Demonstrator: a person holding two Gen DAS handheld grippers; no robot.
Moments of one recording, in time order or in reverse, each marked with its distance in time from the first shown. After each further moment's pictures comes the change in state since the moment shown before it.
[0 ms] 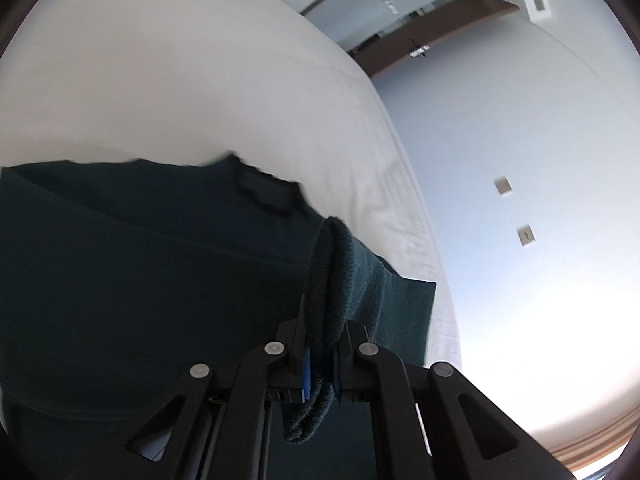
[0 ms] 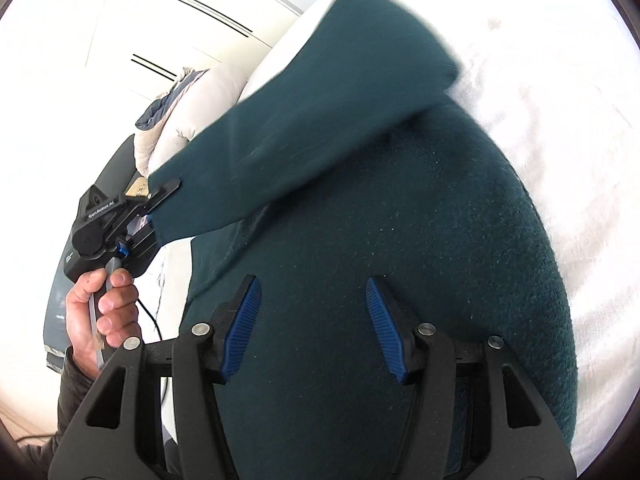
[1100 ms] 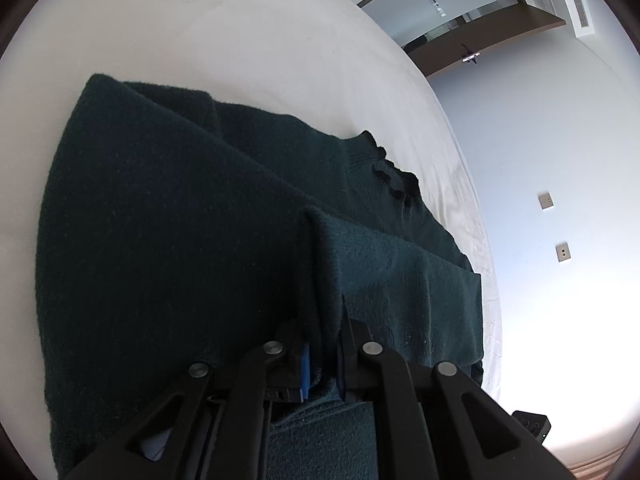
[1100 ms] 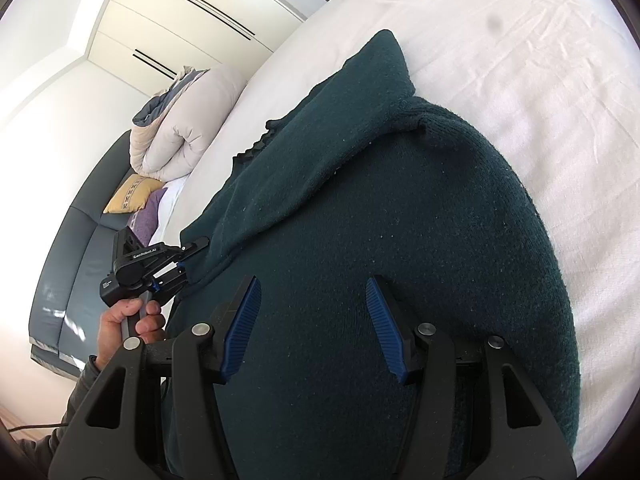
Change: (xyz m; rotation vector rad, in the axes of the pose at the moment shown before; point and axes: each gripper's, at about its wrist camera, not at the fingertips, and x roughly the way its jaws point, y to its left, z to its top) left arm 0.004 0.077 -0.013 -0.072 0.024 0.115; right arm 0.002 0.016 -0.001 -0.047 -0.032 -0.035
